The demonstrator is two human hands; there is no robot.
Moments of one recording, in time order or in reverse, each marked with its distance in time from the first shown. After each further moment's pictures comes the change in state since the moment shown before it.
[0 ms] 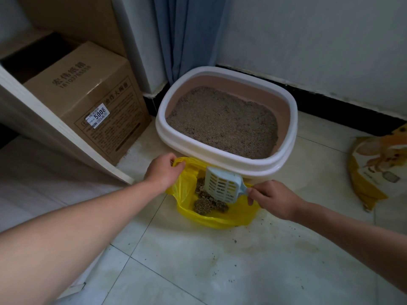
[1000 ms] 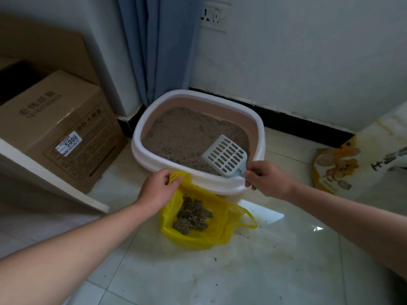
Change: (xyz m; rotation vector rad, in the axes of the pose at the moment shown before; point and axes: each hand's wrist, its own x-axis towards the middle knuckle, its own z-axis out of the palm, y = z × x) left_hand -0.013 0.049 0.009 -0.204 -0.054 0.169; right_hand 0.006 -0.009 -0.090 0.174 0.149 0.165
